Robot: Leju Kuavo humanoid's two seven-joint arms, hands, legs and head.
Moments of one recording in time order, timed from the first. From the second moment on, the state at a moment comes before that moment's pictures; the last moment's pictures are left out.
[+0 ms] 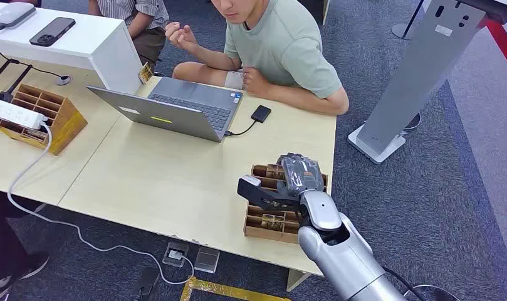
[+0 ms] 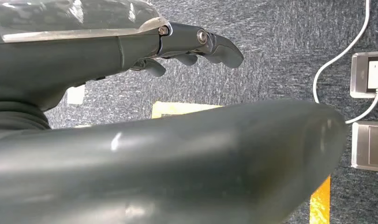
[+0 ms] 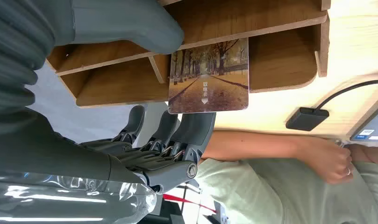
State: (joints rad) left arm -0.13 0.06 -1.11 -0.23 1.13 0.44 -0.20; right arm -0.63 0.10 0.79 -0.91 1.04 0.07 0.27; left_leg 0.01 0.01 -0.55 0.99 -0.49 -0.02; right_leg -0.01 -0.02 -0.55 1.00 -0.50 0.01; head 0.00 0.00
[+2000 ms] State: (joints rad) left arm -0.13 0.04 -1.11 -0.23 1.13 0.48 -0.20; right arm -0.62 0.11 0.80 -0.96 0.96 0.05 0.22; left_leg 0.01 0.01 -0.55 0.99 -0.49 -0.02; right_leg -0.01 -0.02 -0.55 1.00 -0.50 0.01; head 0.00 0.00
